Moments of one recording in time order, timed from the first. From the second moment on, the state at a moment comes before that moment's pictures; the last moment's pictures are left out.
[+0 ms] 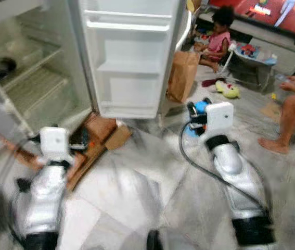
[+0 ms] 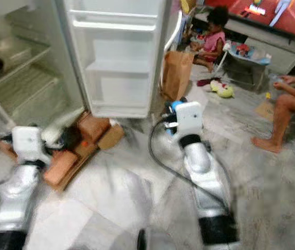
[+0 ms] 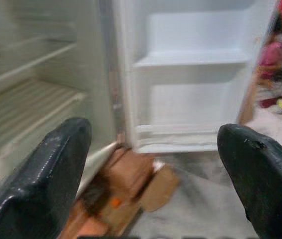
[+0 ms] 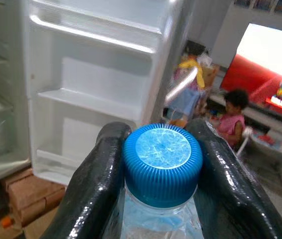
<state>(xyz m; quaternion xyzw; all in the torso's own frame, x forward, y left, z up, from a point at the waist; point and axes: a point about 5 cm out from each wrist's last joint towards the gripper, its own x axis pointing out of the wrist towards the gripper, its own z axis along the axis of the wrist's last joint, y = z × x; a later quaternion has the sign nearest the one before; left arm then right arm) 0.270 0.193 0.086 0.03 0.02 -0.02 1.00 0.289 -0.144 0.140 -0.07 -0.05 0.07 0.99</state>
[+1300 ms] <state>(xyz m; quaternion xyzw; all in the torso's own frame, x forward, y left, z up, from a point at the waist) 0.274 0.191 0.092 0.07 0.01 -0.02 1.00 0.290 -0.141 0.145 -0.03 -0.06 0.10 0.99</state>
